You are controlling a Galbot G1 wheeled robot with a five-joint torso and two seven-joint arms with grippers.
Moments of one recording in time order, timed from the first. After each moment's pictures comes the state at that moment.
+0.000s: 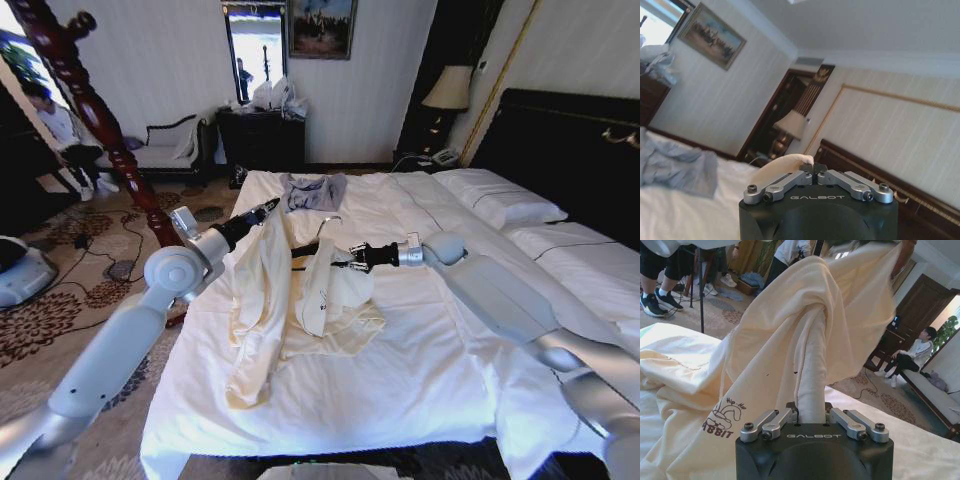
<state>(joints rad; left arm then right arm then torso) 0.51 -0.84 -0.17 -1.96 -1.53 0.34 -0.16 -0.19 0.76 -0.27 1.36 0.52 0.24 -1.08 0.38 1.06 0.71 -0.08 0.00</state>
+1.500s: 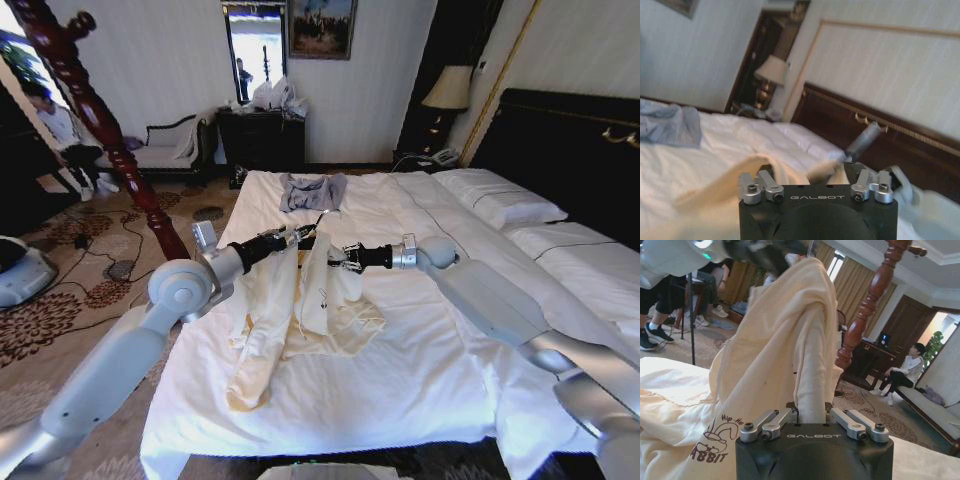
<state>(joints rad) 0.61 -0.79 -0.14 -2.15 -1.48 0.54 -0.20 -0.19 0.80 -0.30 1.34 0.64 0.25 -1.04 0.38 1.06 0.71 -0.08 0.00</state>
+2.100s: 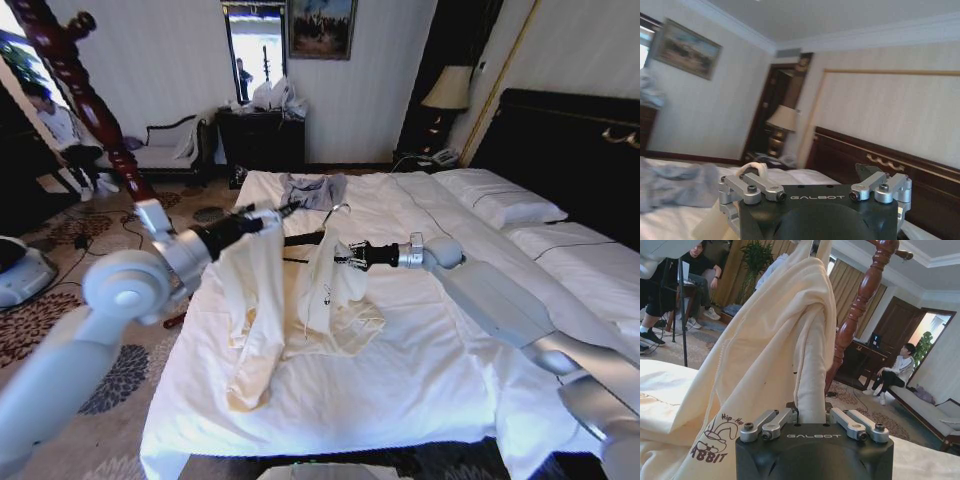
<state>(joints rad) 0.62 -0.64 -0.37 -2.23 -1.60 0.46 -0.22 -0.21 0.78 -0.28 1.33 0.66 0.26 -1.04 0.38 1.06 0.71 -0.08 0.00</state>
